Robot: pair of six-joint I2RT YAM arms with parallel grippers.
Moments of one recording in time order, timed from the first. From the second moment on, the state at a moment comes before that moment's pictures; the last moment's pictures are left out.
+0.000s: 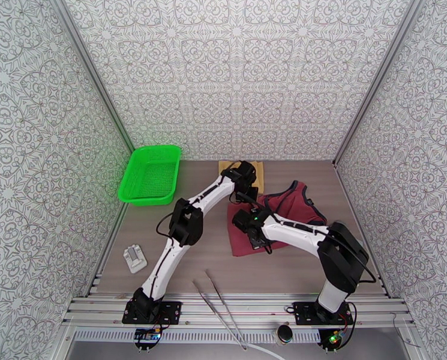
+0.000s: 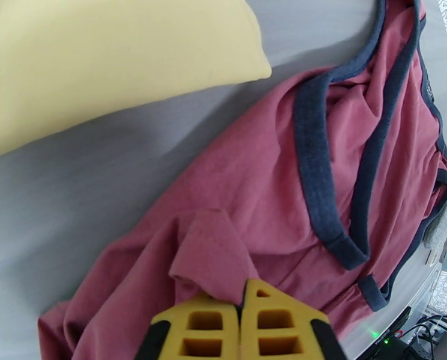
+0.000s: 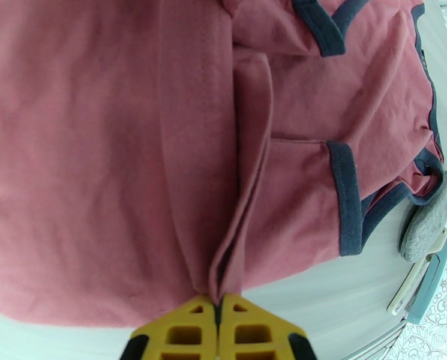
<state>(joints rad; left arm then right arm) -0.63 2.55 2.36 -0.95 0.33 -0.47 0.85 1.75 1.18 -0.99 0.44 0.65</state>
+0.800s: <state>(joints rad) -0.62 2.51 2.40 -0.81 0.41 -0.42 0.77 1.63 1.14 -1.02 0.52 0.67</state>
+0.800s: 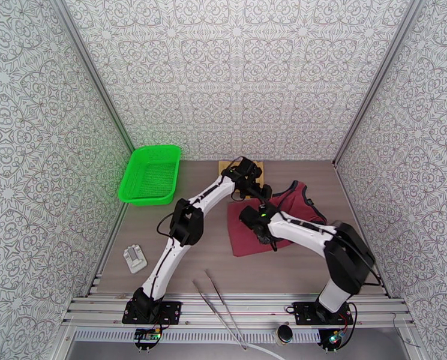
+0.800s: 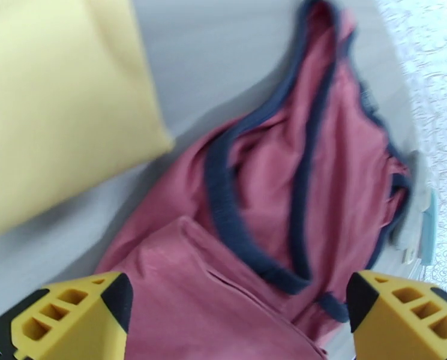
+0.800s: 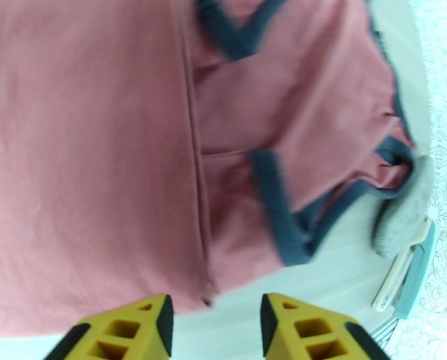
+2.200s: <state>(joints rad) -0.54 2.28 1.74 -0.58 0.31 -0.44 0.60 1.67 0.93 -0.57 0.00 0.64</state>
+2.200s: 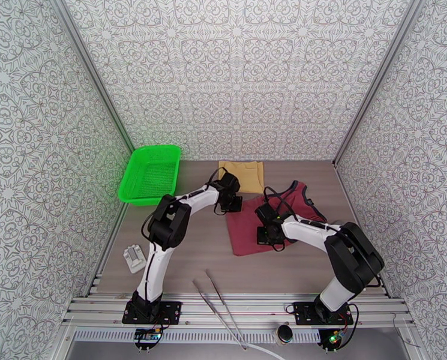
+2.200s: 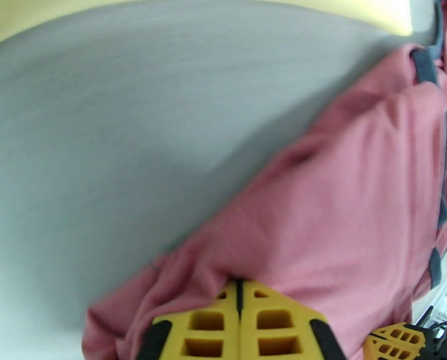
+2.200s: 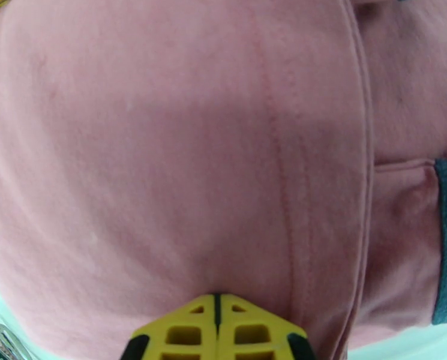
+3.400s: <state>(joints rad) -0.90 1.25 1.03 -0.33 -0.15 -0.33 0.40 1.65 1.41 -0.82 -0.08 0.10</state>
